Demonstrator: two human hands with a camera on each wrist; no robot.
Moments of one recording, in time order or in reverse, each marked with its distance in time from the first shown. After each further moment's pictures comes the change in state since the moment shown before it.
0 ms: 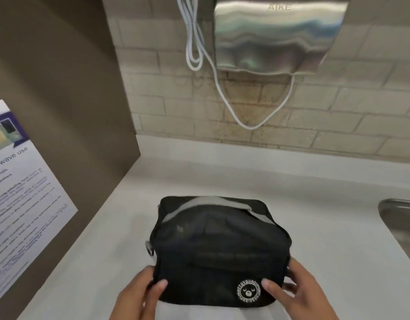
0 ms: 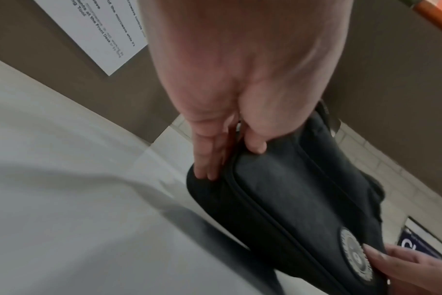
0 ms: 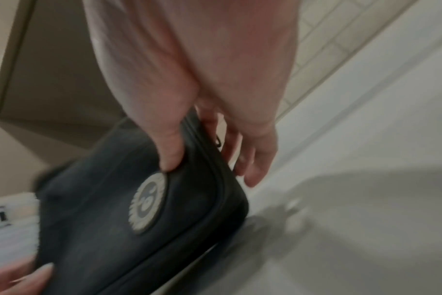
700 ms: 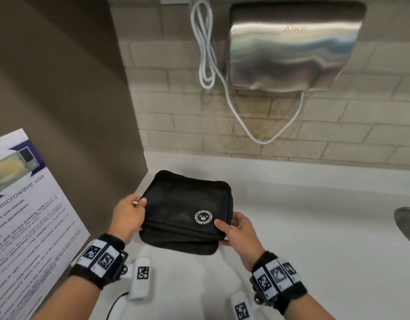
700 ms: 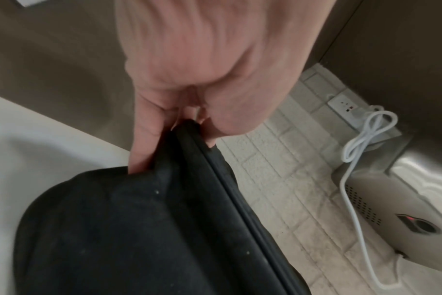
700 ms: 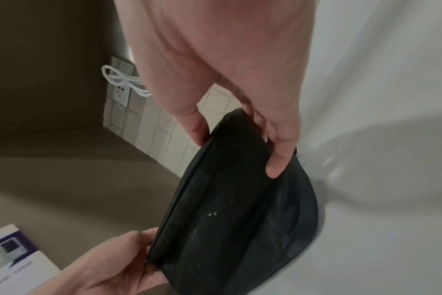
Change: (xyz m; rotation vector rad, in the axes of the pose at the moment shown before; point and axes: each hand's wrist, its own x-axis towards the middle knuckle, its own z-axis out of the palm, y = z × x) left_hand 0.228 -0.002 -0.073 -0.027 0.208 -0.123; right_hand 0.138 -0.086 0.128 0.428 -0.015 0.149
